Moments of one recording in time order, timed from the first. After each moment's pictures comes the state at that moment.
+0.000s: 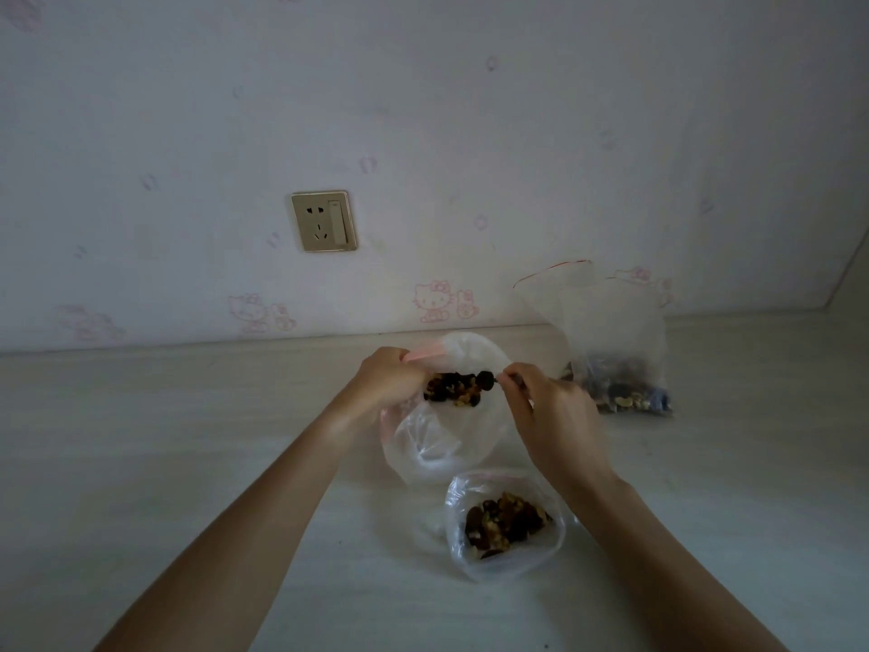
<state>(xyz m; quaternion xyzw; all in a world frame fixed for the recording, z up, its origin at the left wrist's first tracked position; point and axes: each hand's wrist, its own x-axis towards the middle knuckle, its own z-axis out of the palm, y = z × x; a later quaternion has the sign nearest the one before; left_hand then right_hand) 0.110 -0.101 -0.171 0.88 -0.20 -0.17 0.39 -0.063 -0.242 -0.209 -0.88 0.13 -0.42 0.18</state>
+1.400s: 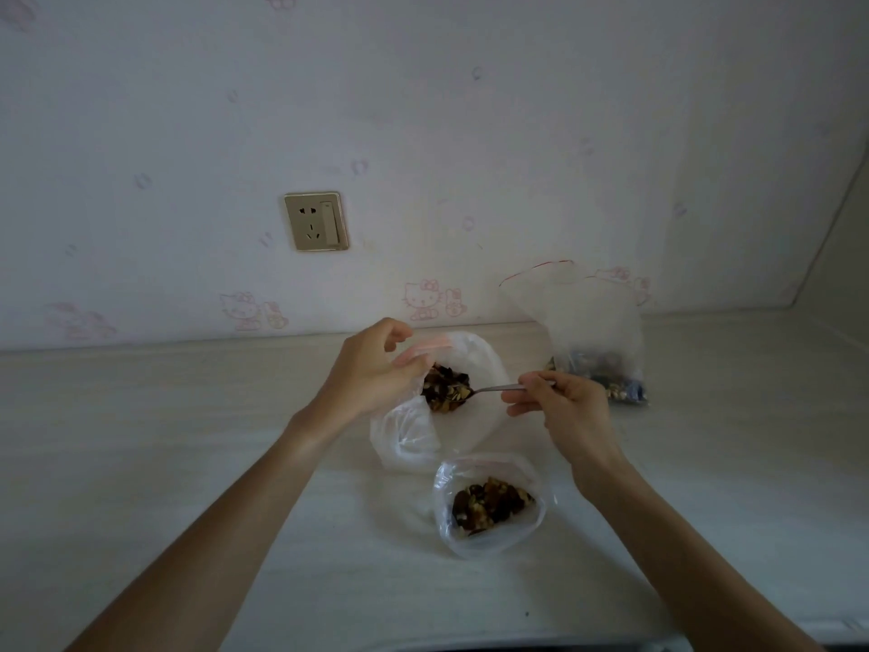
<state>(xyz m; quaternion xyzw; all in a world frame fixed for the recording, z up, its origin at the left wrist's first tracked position) 0.088 -0.076 -0.161 0.85 -0.34 0.00 0.39 -0.093 -0.248 -0.202 -0.68 0.26 -0.31 0.62</state>
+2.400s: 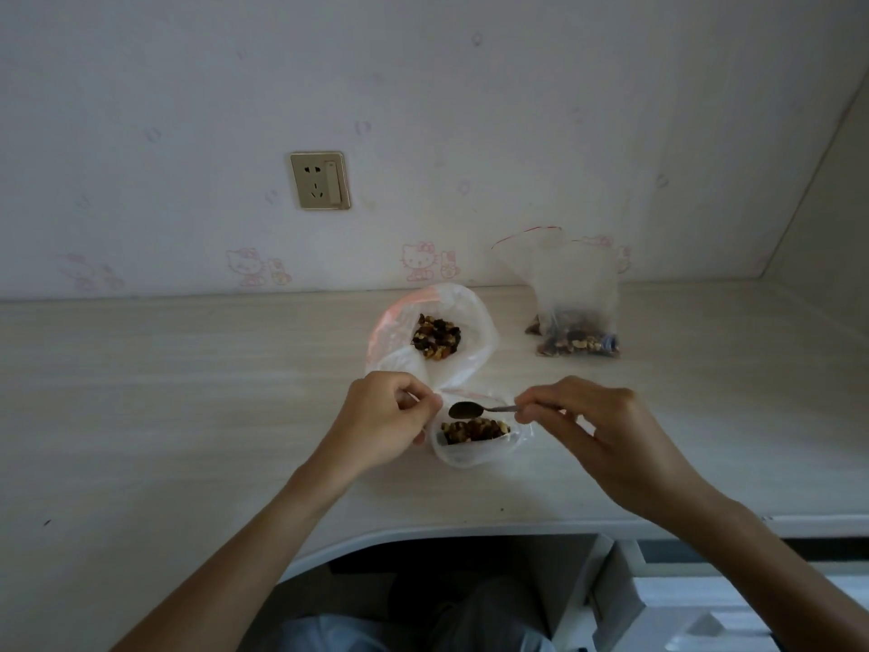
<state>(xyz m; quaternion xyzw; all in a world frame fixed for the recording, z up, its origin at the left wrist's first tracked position) -0.030 -0.025 -0.197 0.84 -0.32 -0.10 0.43 -0.216 -0.216 -0.180 -0.91 -0.01 -0.28 0.30</state>
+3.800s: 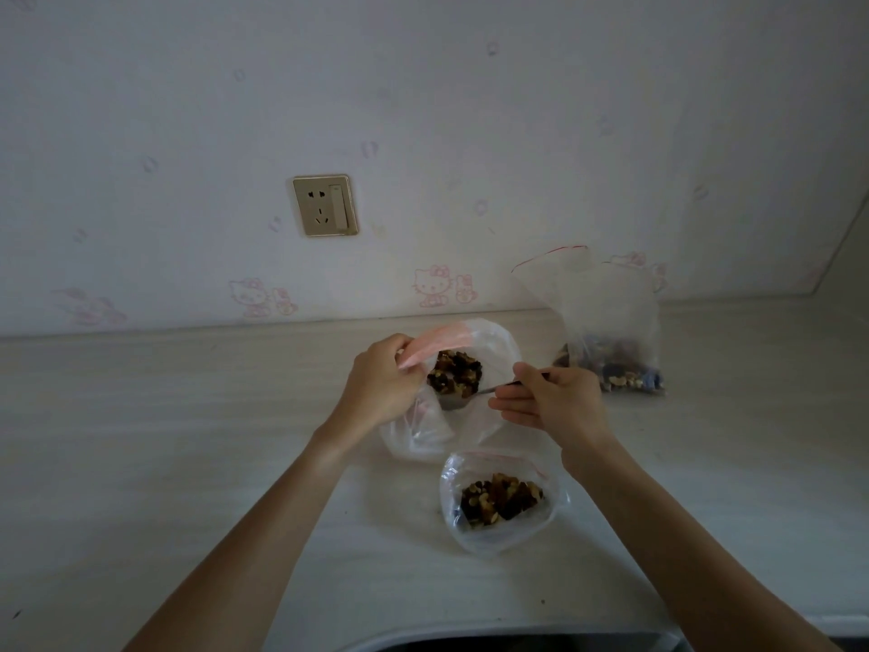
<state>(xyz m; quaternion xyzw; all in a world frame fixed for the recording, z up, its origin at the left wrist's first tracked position) 0.077 -0.072 -0.185 0.85 -0.33 -0.01 0.40 -0.074 -0.234 -0.200 -0.59 0.28 -0.25 0.71</state>
